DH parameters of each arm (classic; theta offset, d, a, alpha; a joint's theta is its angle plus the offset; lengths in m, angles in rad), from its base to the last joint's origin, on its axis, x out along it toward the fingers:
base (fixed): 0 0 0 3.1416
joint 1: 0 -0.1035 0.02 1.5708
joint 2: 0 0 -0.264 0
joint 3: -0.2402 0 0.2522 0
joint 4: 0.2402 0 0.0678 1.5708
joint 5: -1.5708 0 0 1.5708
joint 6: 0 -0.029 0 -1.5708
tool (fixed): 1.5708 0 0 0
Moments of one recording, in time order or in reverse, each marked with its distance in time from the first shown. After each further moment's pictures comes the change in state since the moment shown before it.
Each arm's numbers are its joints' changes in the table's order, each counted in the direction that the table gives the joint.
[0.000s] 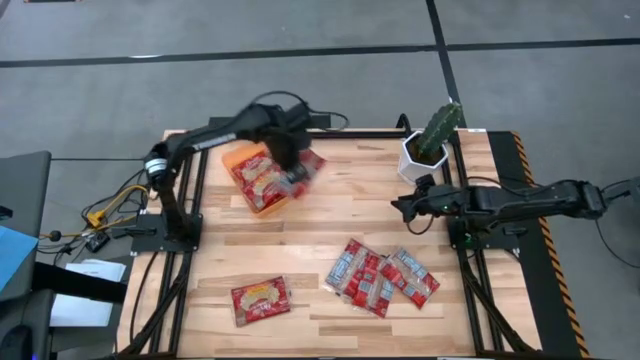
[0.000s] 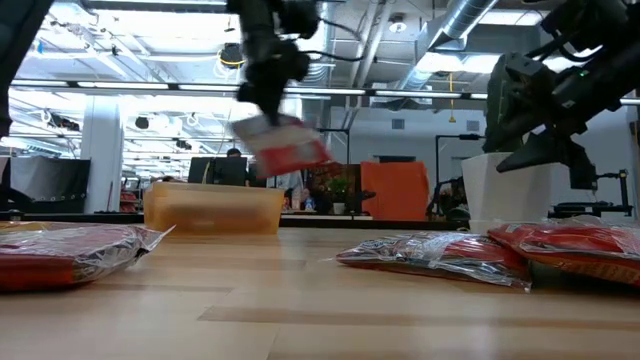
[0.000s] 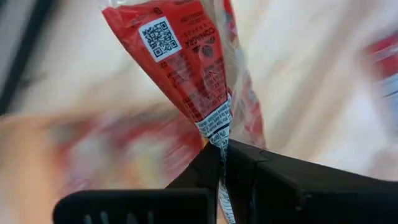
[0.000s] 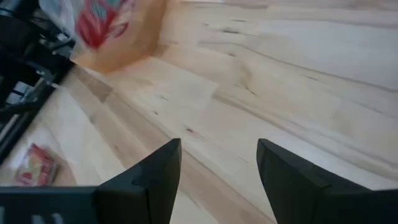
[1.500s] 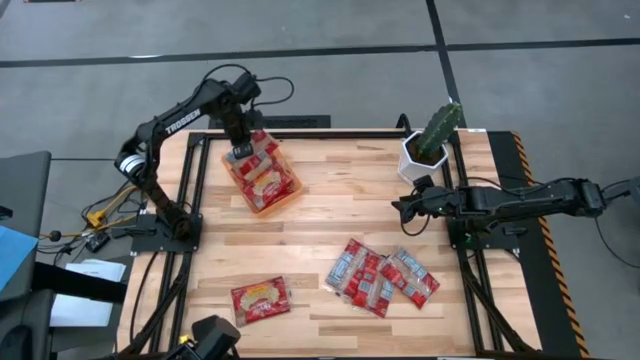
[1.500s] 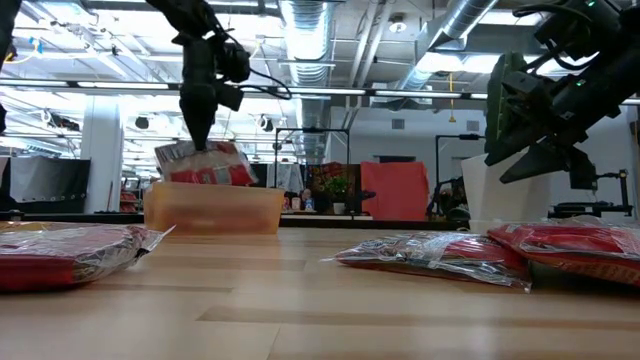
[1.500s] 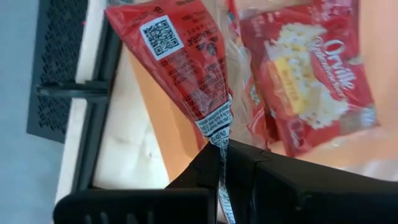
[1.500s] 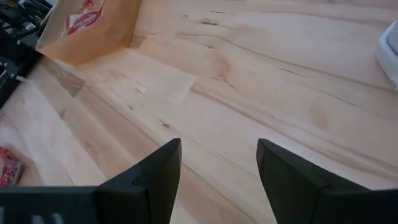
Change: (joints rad) left arm -0.446 -0.146 0.263 0.003 0.003 -0.607; right arm 0.000 0.057 0.000 0.020 -0.032 0.000
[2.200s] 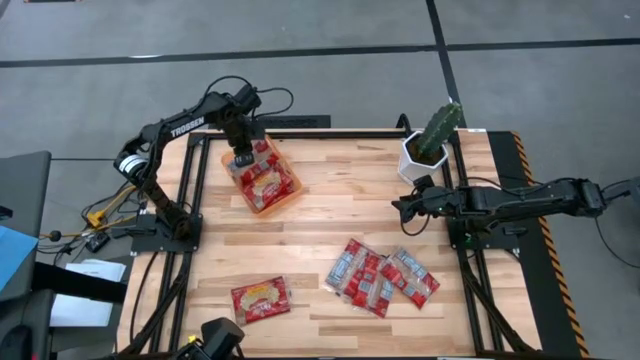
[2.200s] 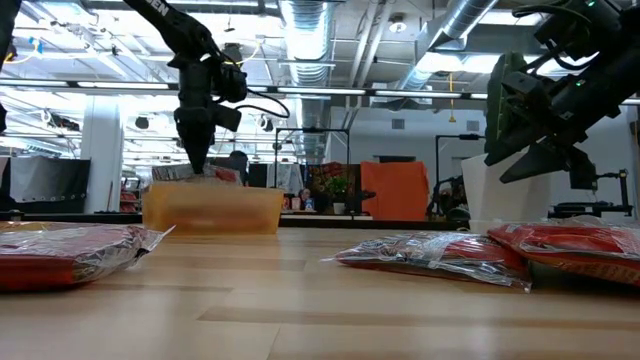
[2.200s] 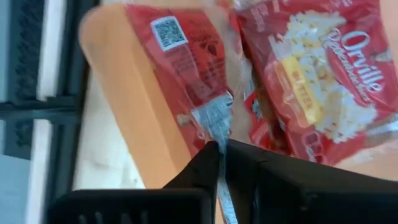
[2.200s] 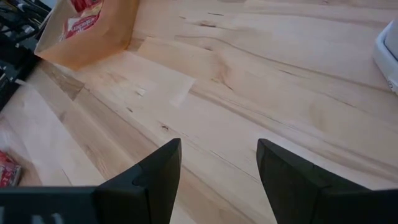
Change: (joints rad) left arm -0.013 -0.001 0.184 -0.181 -0.045 -0.056; right arm 0.000 0.000 0.000 0.000 -0.009 -0.010
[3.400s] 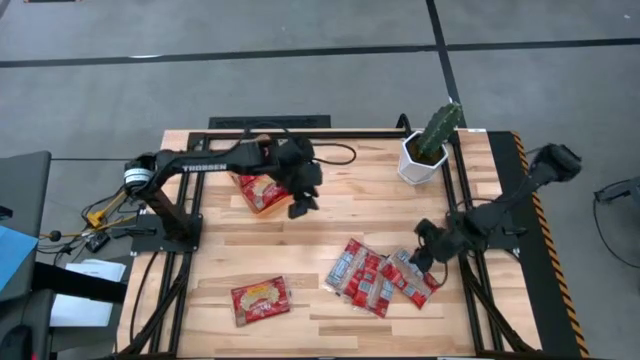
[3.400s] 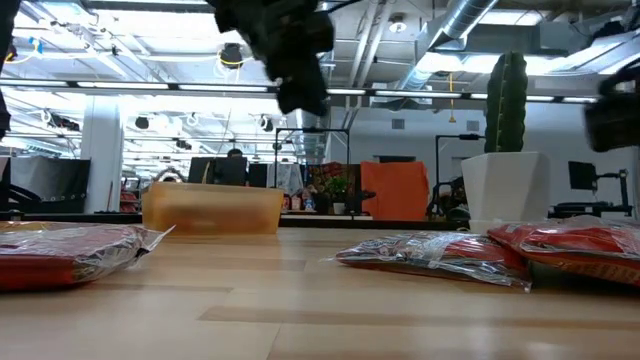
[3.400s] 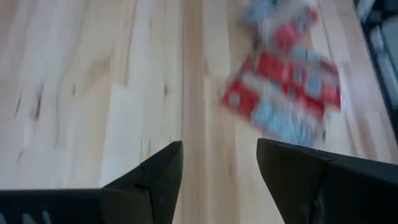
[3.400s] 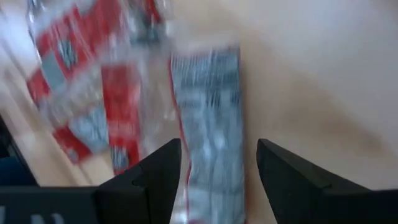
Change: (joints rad) left arm 0.654 0.008 -0.037 -0.526 -0.268 0.569; right arm -0.671 0.170 0.000 0.141 0.198 -0.534
